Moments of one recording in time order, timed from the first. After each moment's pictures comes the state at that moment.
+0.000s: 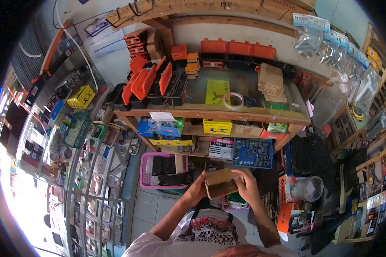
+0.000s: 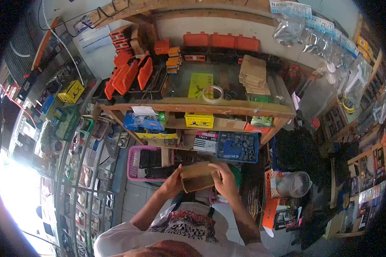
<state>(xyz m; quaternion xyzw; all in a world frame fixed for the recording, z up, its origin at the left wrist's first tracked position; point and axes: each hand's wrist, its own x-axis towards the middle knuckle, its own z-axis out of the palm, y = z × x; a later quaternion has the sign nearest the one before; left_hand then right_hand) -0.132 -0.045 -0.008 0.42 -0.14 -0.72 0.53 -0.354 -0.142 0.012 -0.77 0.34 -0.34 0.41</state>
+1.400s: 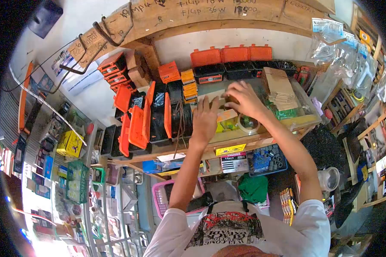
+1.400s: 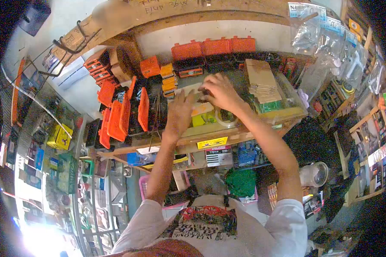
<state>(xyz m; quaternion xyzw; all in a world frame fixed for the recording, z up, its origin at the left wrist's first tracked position) 0.035 -0.362 0.110 0.62 -0.73 0.11 0.27 -0.160 -0.463 0.156 -0.93 0.25 -0.28 0.00</state>
